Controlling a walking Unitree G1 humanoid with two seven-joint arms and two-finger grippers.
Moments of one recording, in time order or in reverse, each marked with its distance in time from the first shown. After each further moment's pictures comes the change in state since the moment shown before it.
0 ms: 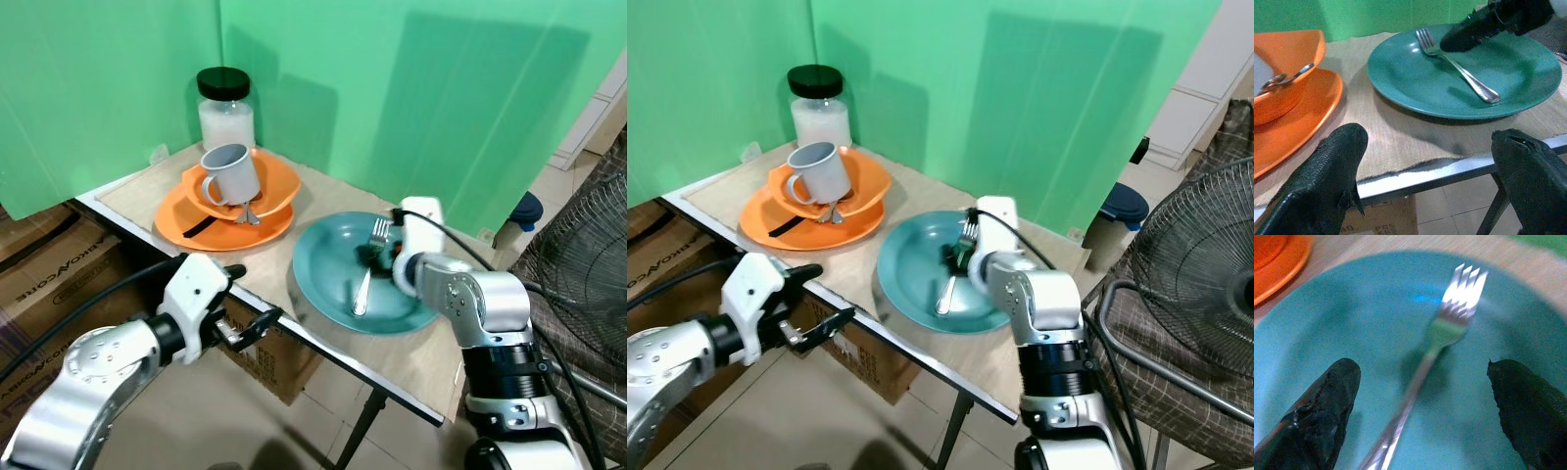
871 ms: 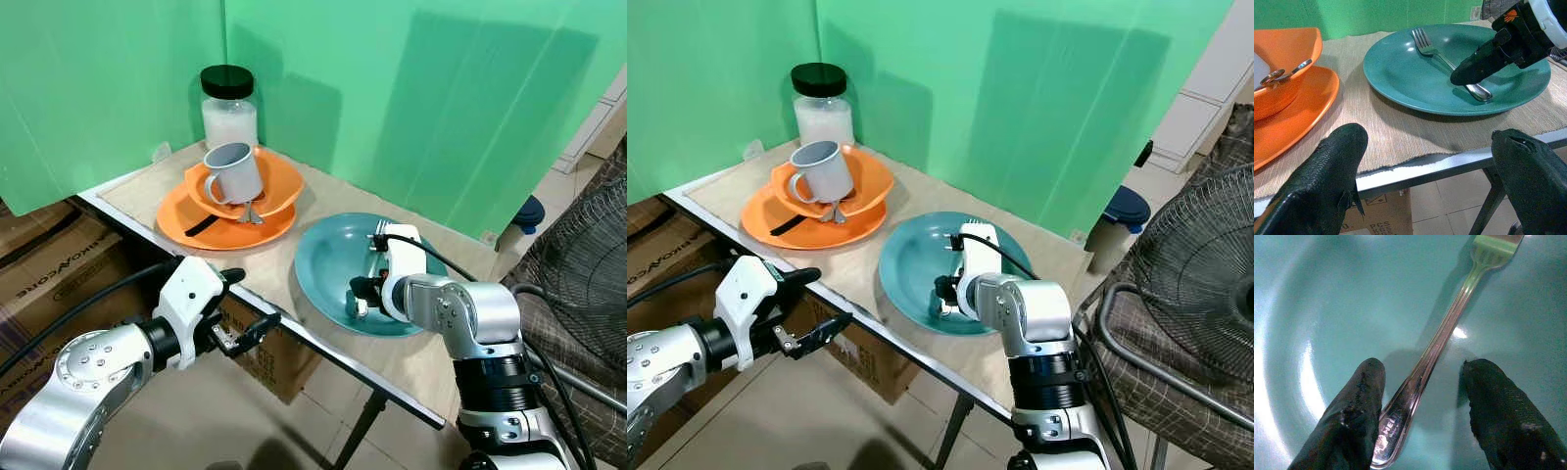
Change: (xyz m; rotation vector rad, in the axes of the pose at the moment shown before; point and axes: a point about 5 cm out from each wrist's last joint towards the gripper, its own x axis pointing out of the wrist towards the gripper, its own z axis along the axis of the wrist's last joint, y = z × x) left arm -0.004 -0.004 0.002 -0.007 0.003 -0.026; right arm 0.002 0.009 -0.025 -0.001 0.153 0.020
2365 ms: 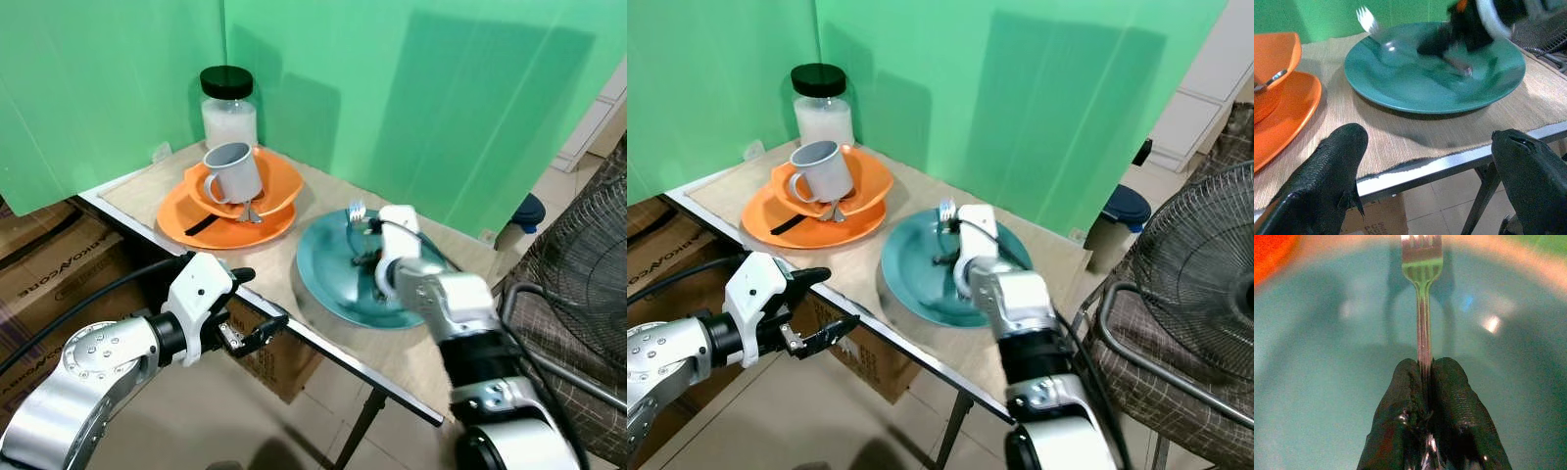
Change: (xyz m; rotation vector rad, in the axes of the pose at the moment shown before) left arm 0.006 -0.001 0.006 0.015 0.009 -0.058; right arm 0.019 -0.010 0.028 -0.067 -0.235 -0.068
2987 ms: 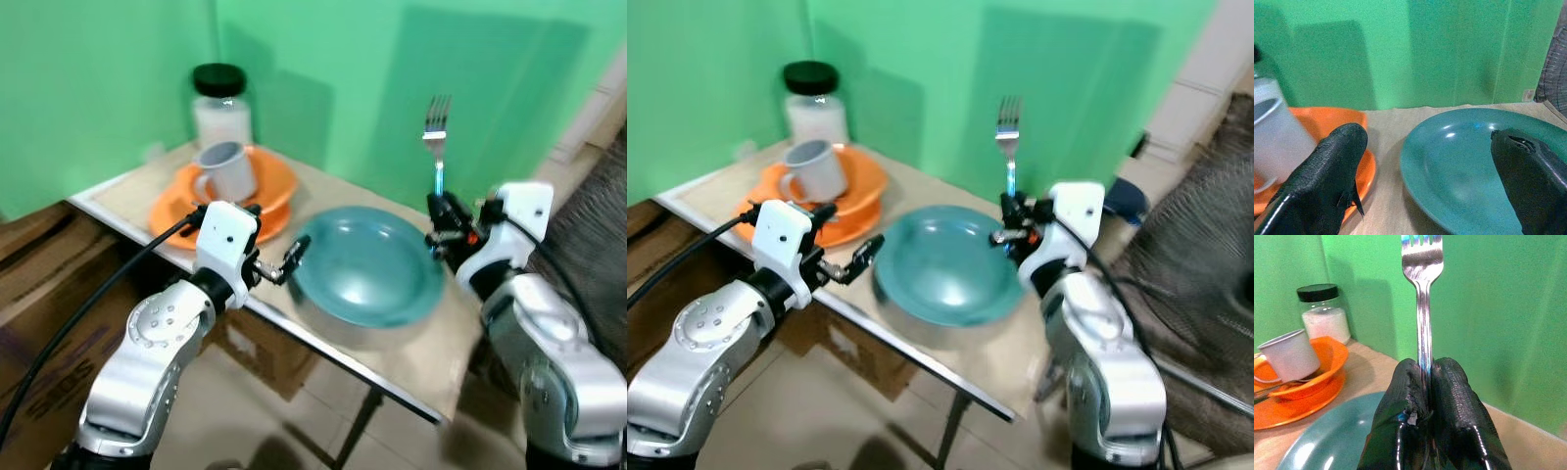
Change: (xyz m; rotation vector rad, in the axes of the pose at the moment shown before) left arm 0.042 0.006 0.039 -0.041 -0.249 0.365; right arm -0.114 -0.028 0.017 0.019 -0.598 0.054
